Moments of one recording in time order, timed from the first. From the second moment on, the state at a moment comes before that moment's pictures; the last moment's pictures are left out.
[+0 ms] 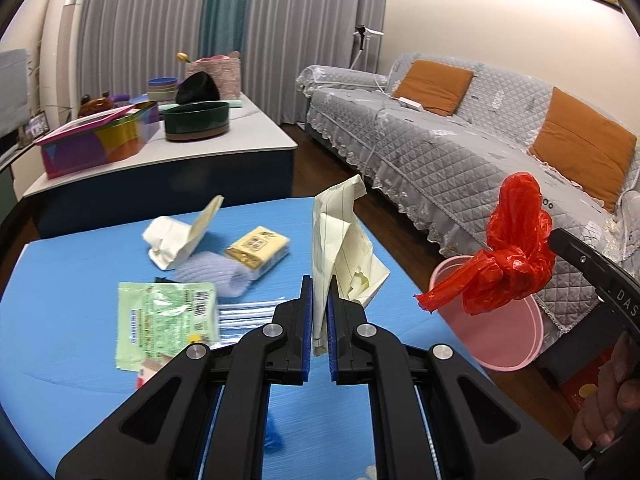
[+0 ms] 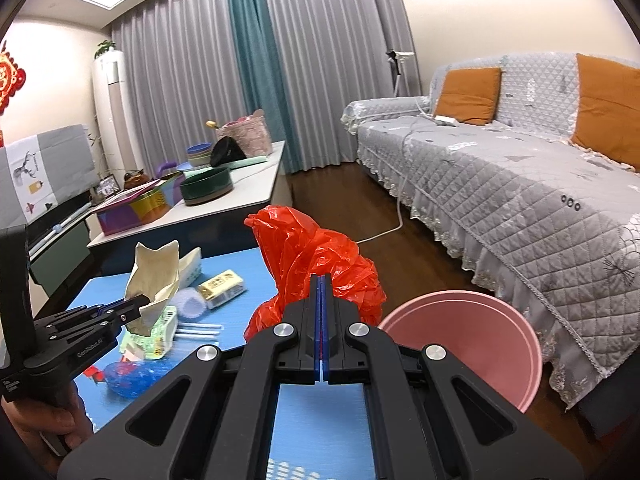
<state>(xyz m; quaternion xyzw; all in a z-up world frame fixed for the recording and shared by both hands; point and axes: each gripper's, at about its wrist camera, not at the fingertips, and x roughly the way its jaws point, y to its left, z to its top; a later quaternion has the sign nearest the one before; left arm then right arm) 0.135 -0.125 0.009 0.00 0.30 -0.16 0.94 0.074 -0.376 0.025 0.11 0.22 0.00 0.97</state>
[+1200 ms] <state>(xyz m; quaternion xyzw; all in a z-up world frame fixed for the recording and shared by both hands) 0.157 -0.269 0.014 0.03 0.31 -0.28 0.91 0.063 -0.500 0.007 0.14 0.24 -0.14 0.95</state>
